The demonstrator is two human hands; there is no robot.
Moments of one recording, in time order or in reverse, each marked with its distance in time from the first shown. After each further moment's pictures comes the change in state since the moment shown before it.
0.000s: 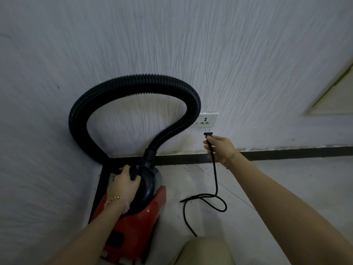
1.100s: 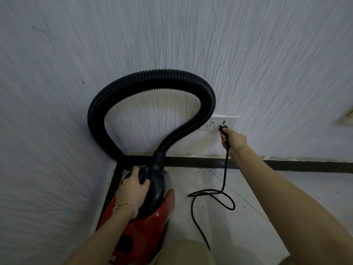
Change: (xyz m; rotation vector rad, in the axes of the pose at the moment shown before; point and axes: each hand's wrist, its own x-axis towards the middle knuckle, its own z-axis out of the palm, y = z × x) left_hand -0.009 -0.019 0.006 -0.049 0.062 -0.014; right_hand 0.040 -0.015 0.025 0.320 0.163 0.009
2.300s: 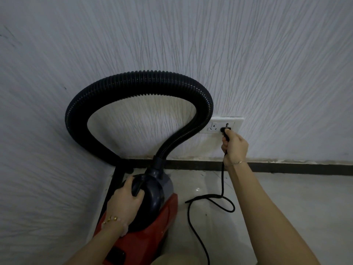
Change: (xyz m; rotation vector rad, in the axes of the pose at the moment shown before) left_hand 0.006 0.006 0.004 0.067 0.022 -0.005; right_hand 0.020 0.017 0.009 0.121 0.027 -0.168
